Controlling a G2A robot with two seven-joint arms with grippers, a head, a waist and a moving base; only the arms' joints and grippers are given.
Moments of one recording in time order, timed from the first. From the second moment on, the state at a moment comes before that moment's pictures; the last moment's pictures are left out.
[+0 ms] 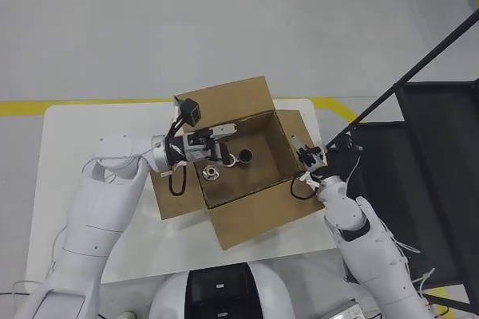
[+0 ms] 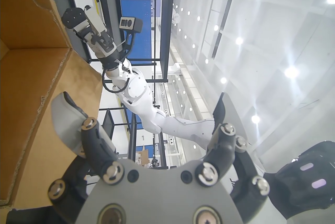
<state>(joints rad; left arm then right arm) 0.89 -1.32 -1.15 -1.37 -0.40 0.08 -1.17 -1.49 -1.17 1.39 -1.67 -0.29 0.03 0.05</state>
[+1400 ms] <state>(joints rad) 0.72 -1.33 -0.81 -1.27 -0.02 0.54 -1.20 -1.73 -1.17 1.54 -1.92 0.04 -0.13 0.19</state>
